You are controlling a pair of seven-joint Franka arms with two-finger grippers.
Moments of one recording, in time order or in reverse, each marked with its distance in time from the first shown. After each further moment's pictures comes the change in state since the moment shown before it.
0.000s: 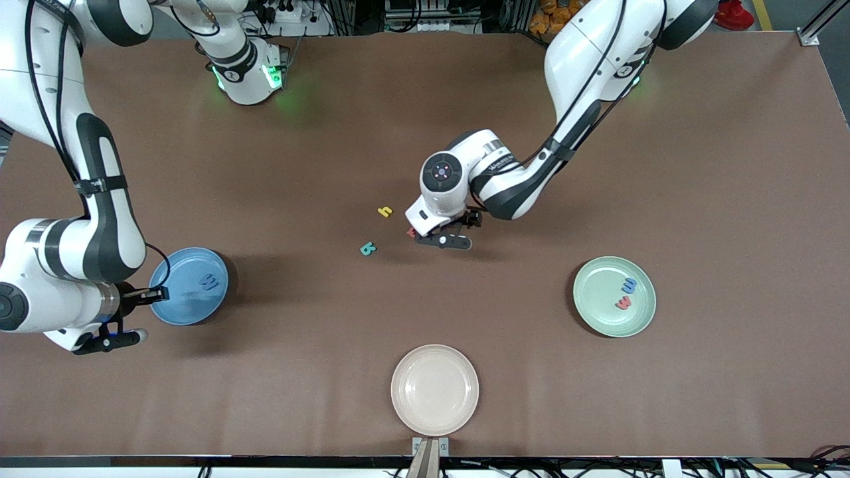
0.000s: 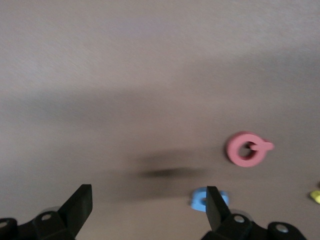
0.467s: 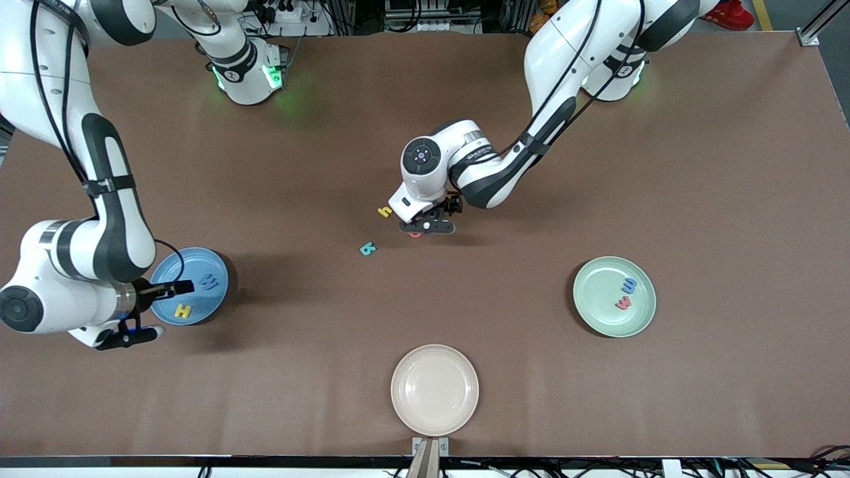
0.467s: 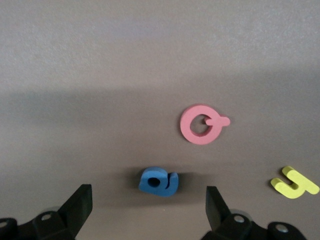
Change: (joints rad) left arm -0.063 0.026 0.000 -0.005 0.000 0.050 -0.126; right arm 0.041 0.000 0.016 -0.014 0.078 -0.026 0.044
